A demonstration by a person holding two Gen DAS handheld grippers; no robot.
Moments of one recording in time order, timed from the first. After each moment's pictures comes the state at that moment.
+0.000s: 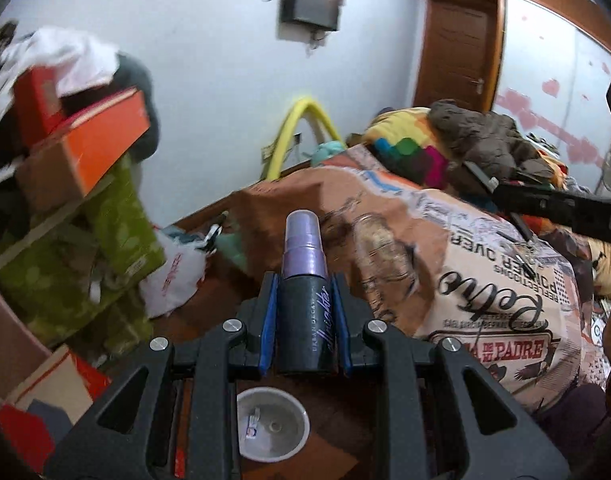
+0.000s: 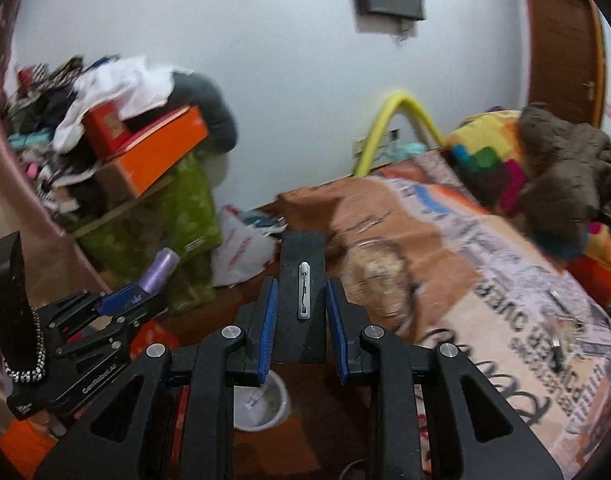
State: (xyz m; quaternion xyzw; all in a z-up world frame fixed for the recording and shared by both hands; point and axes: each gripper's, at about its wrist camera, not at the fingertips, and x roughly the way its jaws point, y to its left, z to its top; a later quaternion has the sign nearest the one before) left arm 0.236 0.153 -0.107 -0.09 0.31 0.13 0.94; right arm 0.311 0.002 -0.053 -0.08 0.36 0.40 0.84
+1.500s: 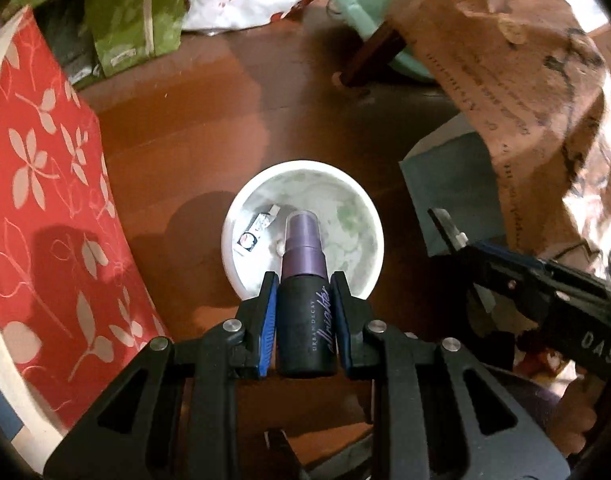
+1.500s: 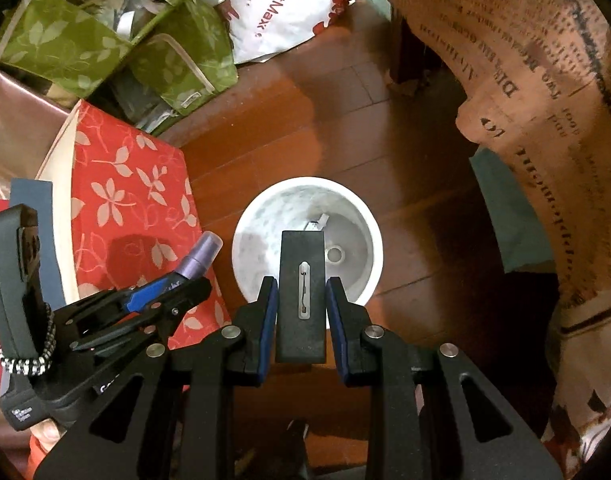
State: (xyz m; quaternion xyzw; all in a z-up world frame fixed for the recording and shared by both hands) left arm 0.202 0.258 -0.442 -0.37 0.55 0.19 0.73; right arm 0.291 0.144 -0.363 -0.18 0.64 0.40 0.64
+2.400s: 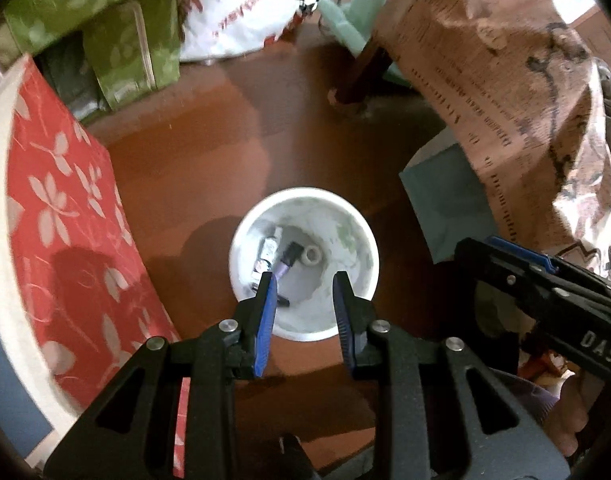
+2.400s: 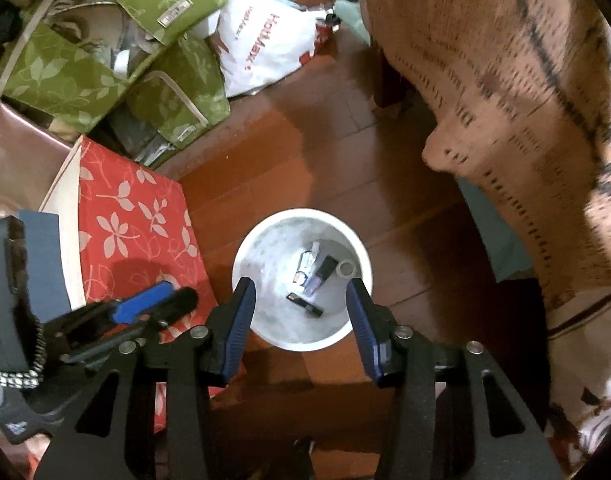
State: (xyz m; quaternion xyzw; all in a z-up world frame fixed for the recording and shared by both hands) left arm 0.212 0.255 -0.396 -0.31 0.54 0.20 0.75; right arm 0.298 0.130 -0.325 -0.16 0.60 0.39 0.68
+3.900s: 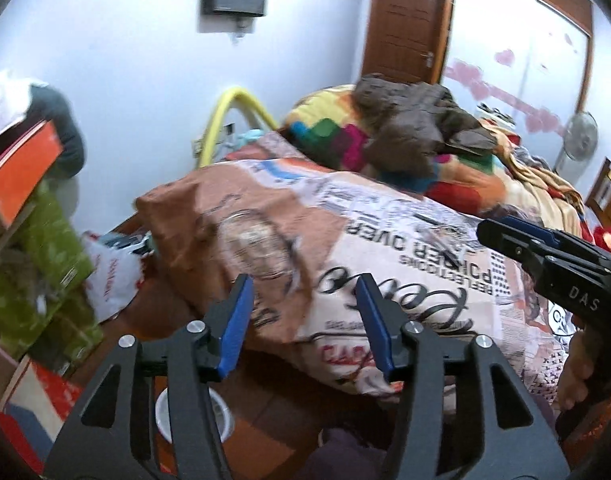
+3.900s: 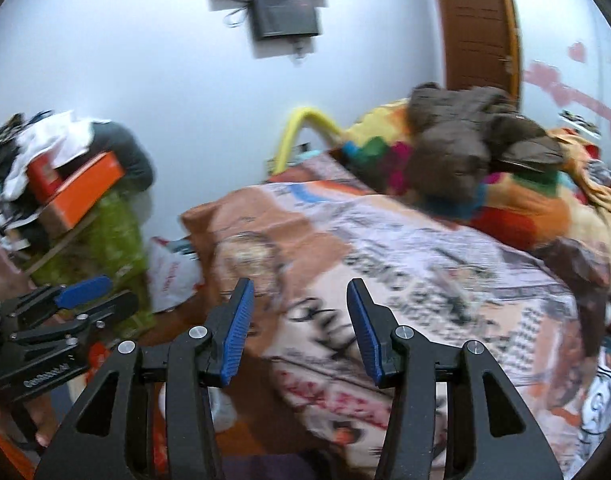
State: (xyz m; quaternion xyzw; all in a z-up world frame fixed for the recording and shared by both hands) left arm 0.310 -0.021 -0.077 -0.06 0.34 0.03 0.94; right arm 0.343 -0.195 -0.057 -0.01 0.33 0.24 0.91
